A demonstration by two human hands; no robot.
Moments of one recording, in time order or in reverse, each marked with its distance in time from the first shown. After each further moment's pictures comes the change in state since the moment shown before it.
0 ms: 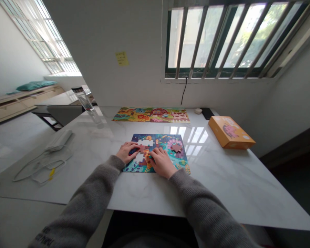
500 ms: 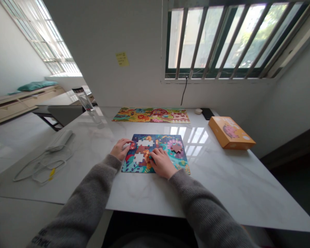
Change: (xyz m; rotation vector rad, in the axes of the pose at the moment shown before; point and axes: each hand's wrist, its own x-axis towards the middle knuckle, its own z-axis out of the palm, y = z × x) left_hand 0.001 -0.016 -0.016 -0.145 0.188 -0.054; right_hand 0.000 -0.003 -0.007 0.000 -0.039 0.002
